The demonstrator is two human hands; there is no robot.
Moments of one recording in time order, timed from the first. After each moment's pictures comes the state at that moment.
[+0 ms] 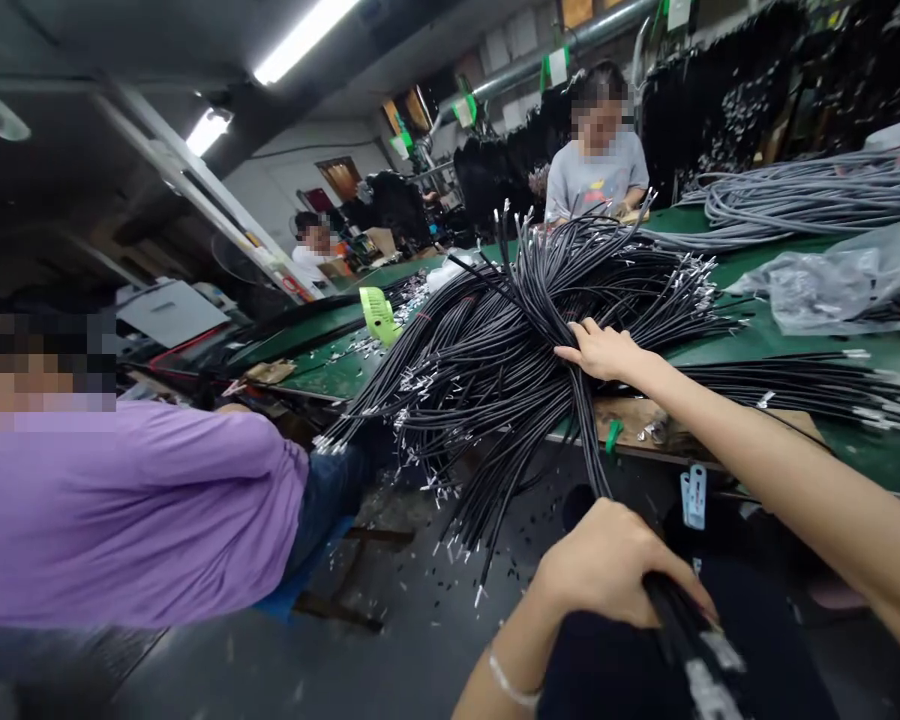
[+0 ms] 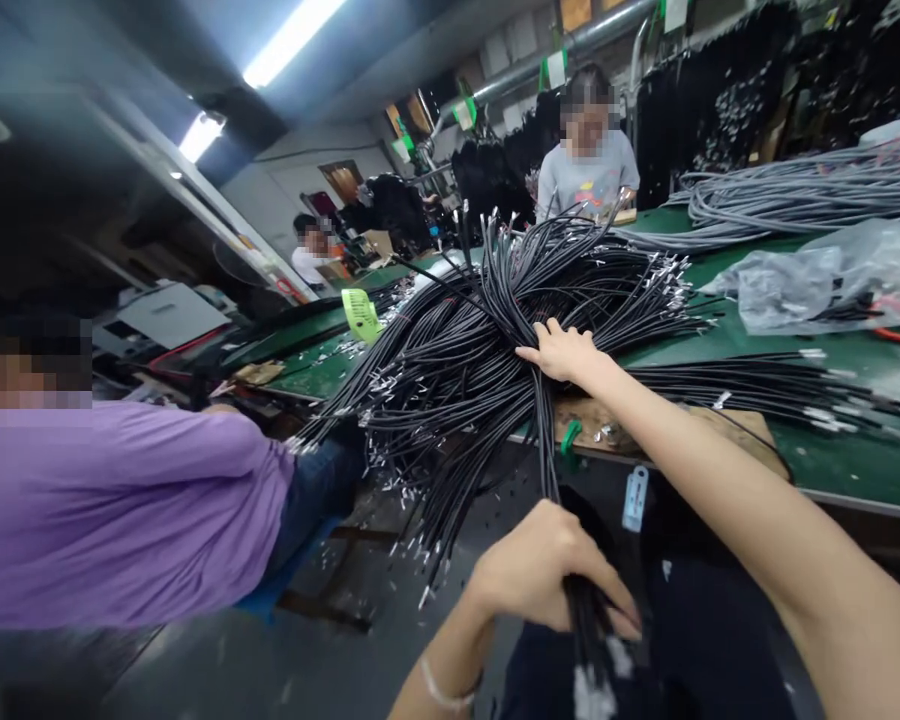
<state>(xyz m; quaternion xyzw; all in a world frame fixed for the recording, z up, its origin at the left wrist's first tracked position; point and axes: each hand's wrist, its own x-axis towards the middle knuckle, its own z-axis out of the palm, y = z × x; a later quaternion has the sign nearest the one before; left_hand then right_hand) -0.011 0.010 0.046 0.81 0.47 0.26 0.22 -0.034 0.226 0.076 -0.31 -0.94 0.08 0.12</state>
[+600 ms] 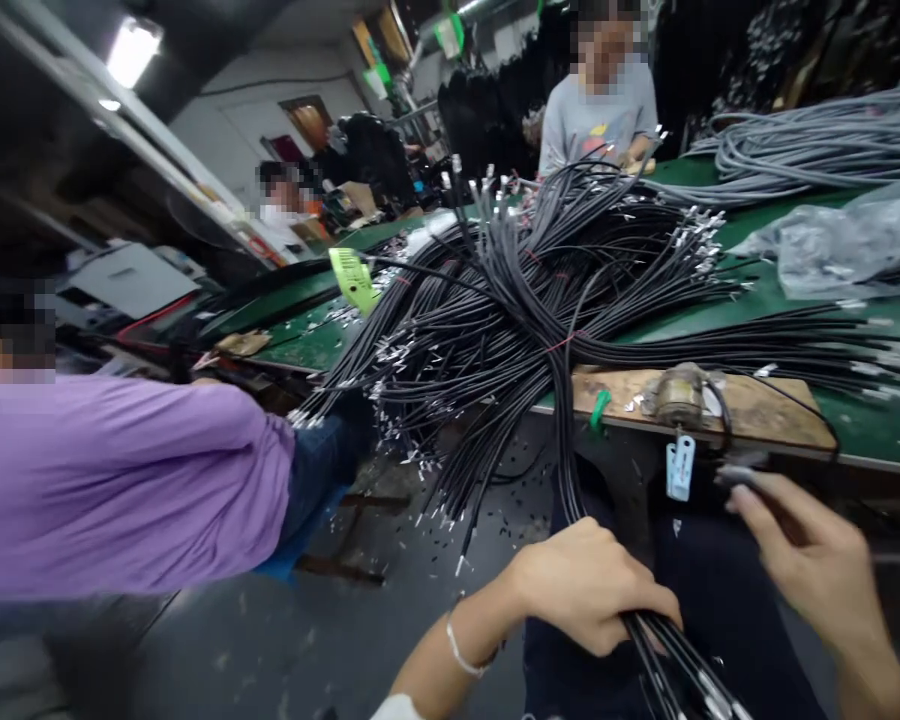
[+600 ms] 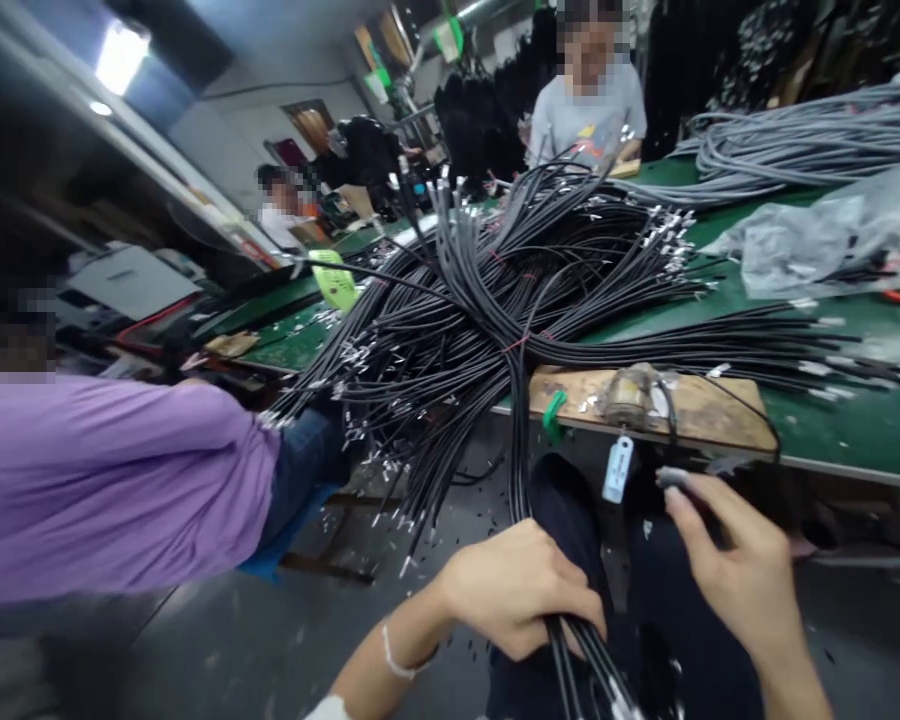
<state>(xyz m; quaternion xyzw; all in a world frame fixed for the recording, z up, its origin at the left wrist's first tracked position) -0.010 -0.010 0.039 0.87 0.42 0.01 0.25 0.198 0.101 -0.053 -0.43 -0.73 0.32 0.42</state>
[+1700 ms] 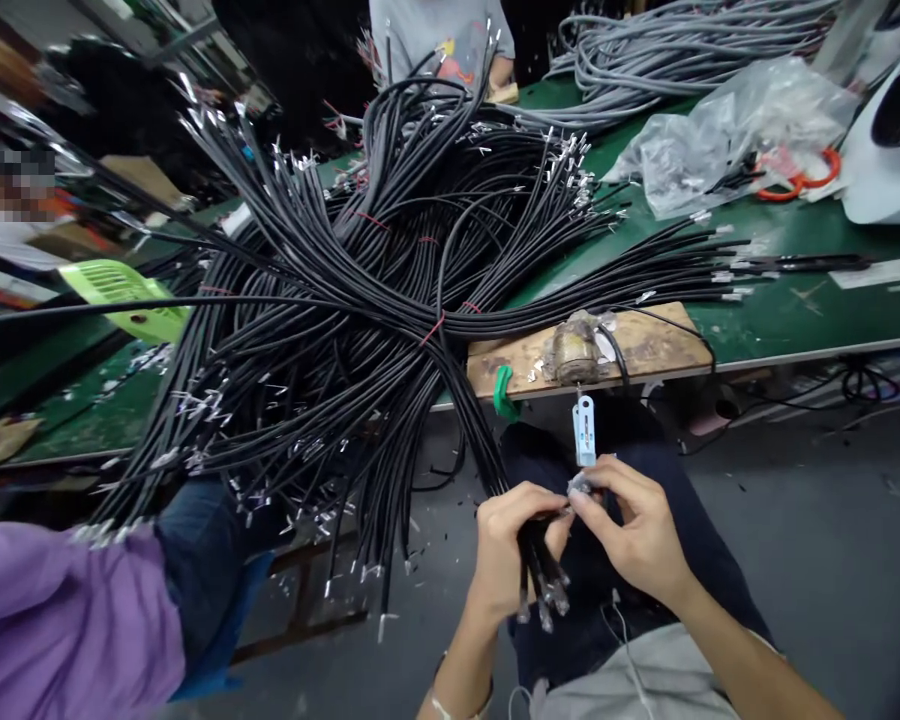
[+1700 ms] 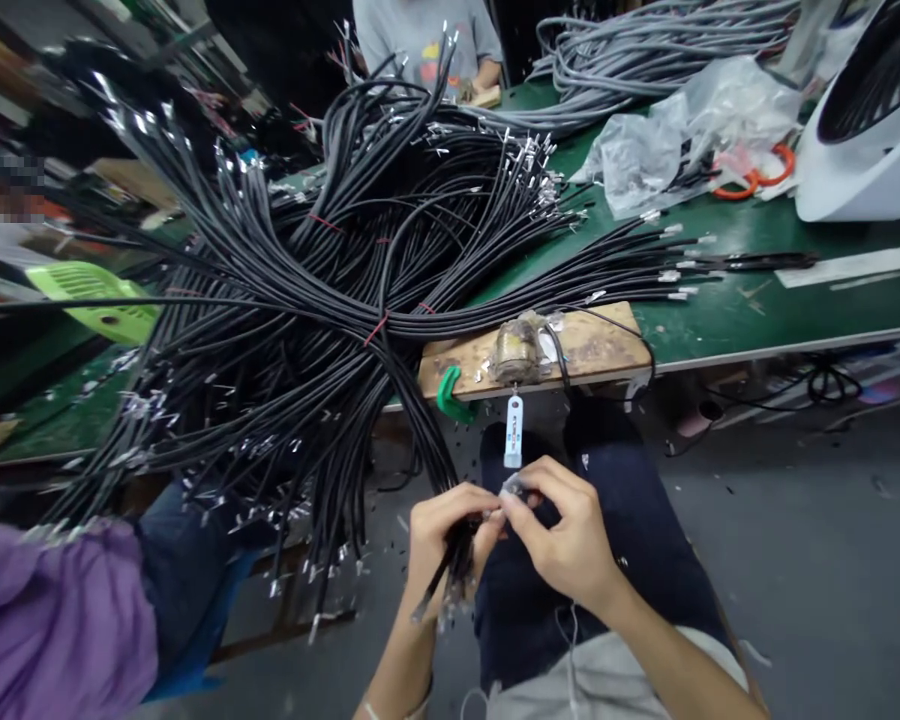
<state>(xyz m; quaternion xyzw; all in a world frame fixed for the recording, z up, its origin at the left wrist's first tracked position) -0.004 -0.016 -0.029 0.63 0.59 0.45 0.23 0.141 0.039 -0.043 -0.35 -0.67 0.49 0.43</state>
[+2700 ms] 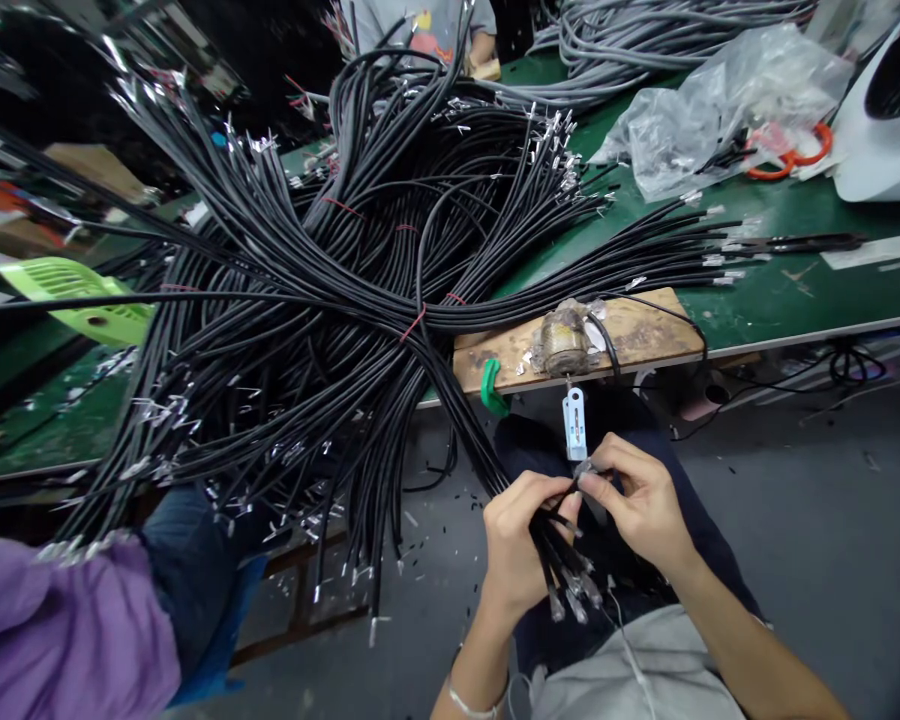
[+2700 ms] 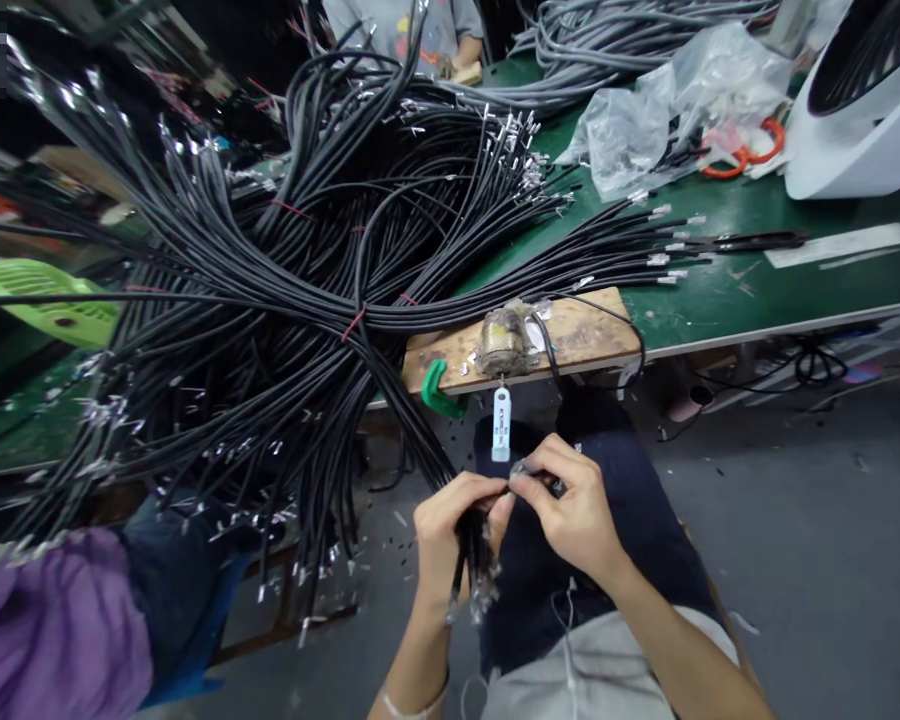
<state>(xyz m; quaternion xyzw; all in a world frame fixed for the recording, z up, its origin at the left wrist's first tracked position) 0.016 -0.010 -0.028 0.62 0.63 0.43 0.18 0.150 0.053 -0.049 -0.37 -0.60 0.56 0.44</state>
